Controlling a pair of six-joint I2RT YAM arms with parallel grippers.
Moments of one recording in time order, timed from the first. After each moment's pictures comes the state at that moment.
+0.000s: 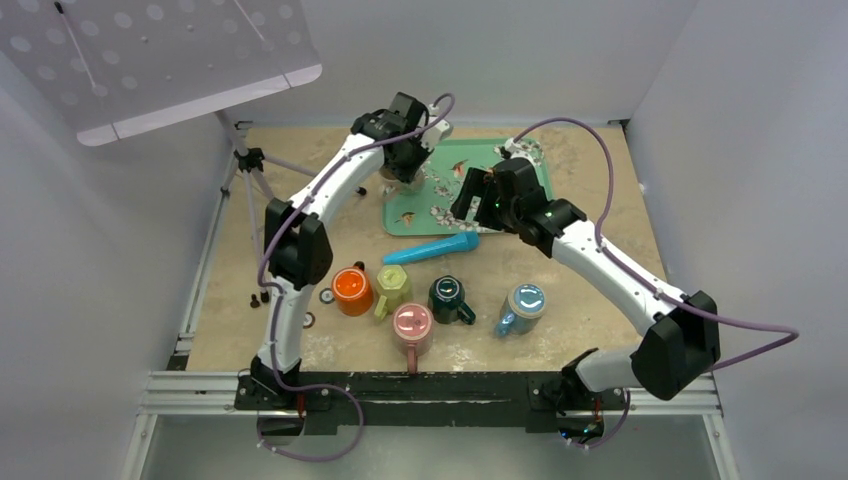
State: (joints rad) left arm -0.51 2.18 2.17 -0.98 0.03 0.23; right arm 0.56 1.37 1.15 -0.44 0.12 0.71
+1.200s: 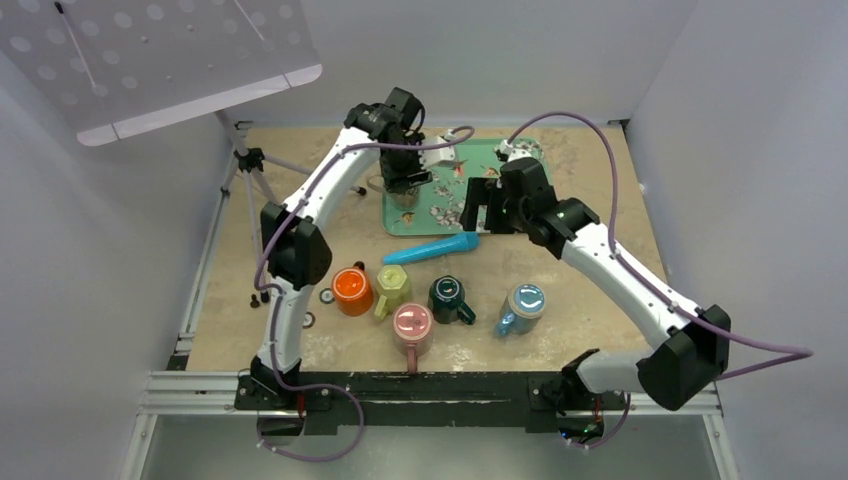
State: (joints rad) left arm -0.51 2.23 2.31 -1.23 0.11 0.90; right arm 0.56 1.34 1.21 -0.60 0.11 0.51
